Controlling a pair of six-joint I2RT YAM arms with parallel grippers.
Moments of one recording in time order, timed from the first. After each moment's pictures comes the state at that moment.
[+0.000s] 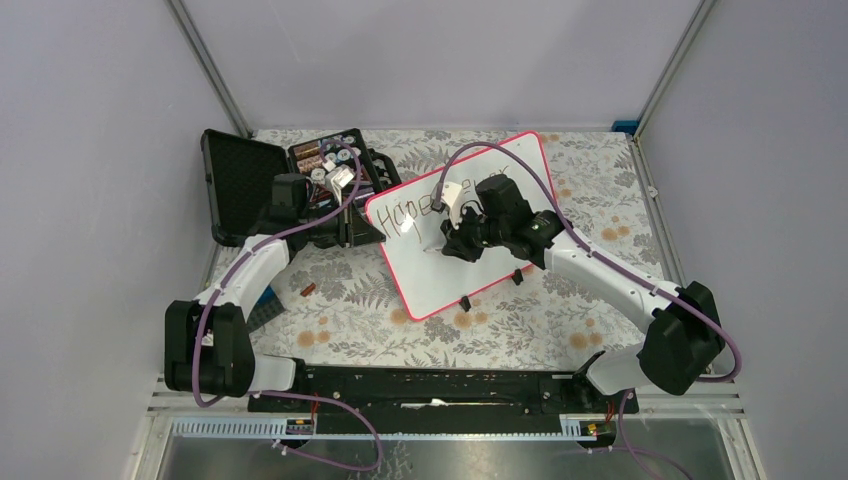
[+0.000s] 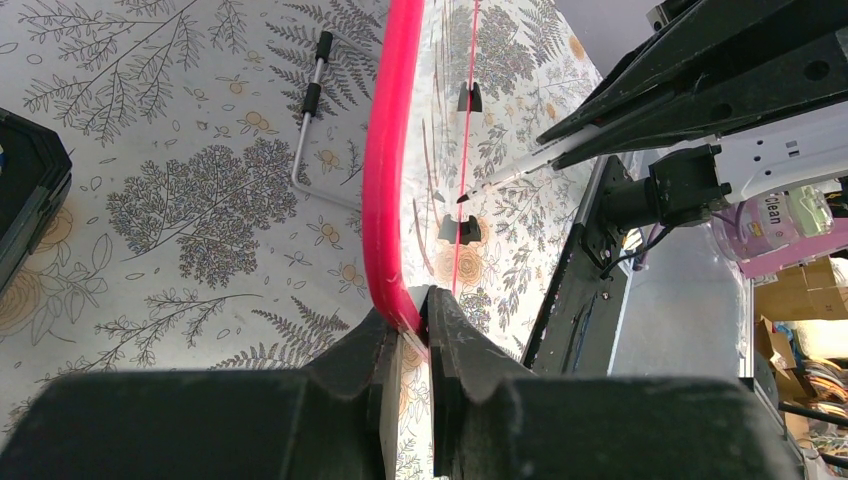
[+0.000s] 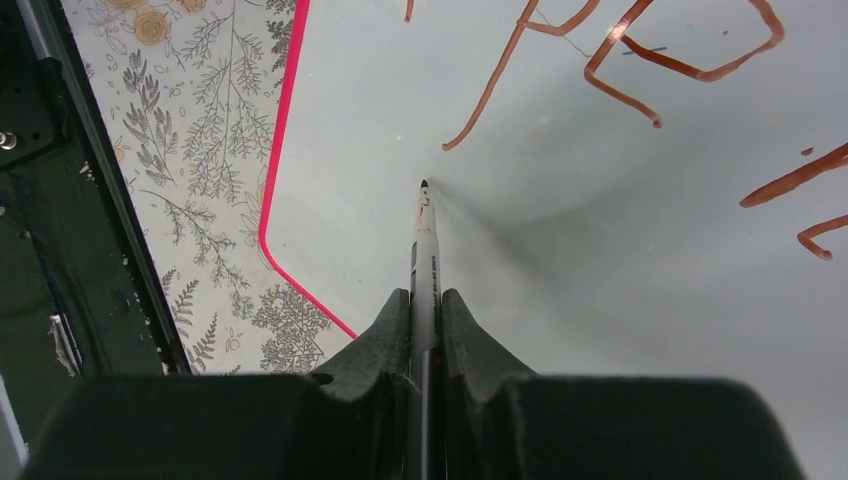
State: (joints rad) left arm -0.10 1.34 0.87 -0.18 1.06 -0.11; right arm 0.70 1.42 1.13 -0.41 -0.40 -0.27
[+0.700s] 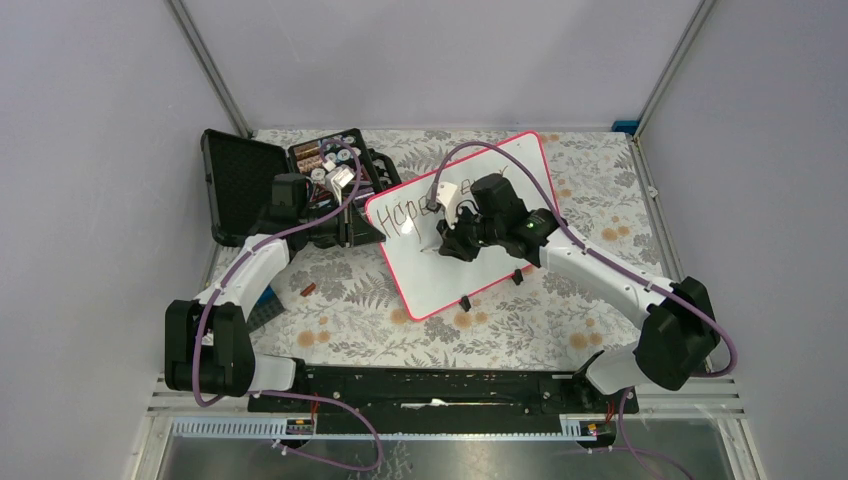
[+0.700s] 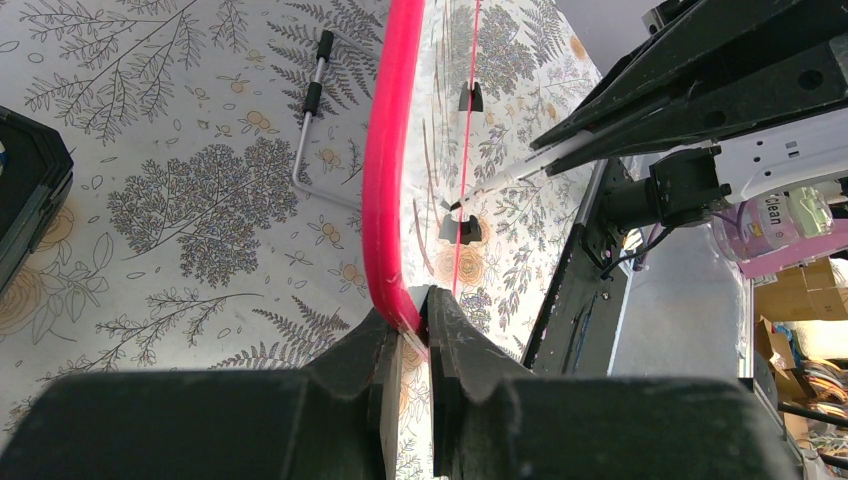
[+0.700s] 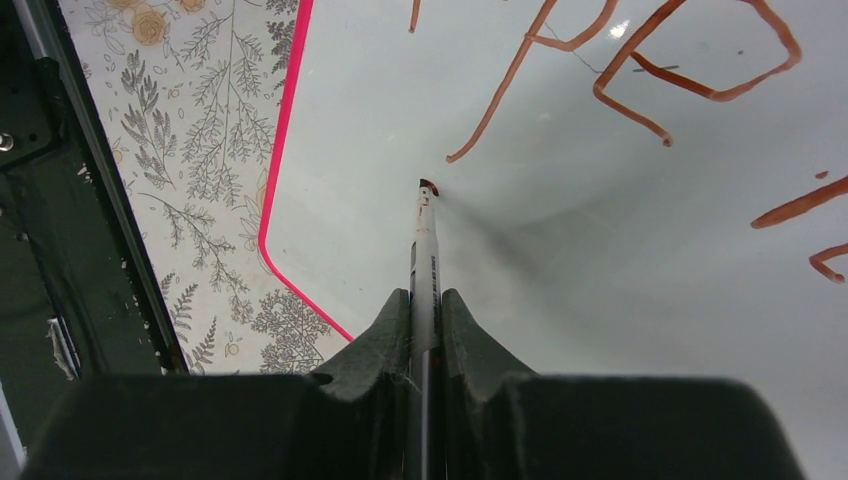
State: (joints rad) left arm -0.10 1.34 0.87 -0.19 1.06 -0.11; right arm 0.71 1.45 1.15 -0.41 -0.39 -0.27
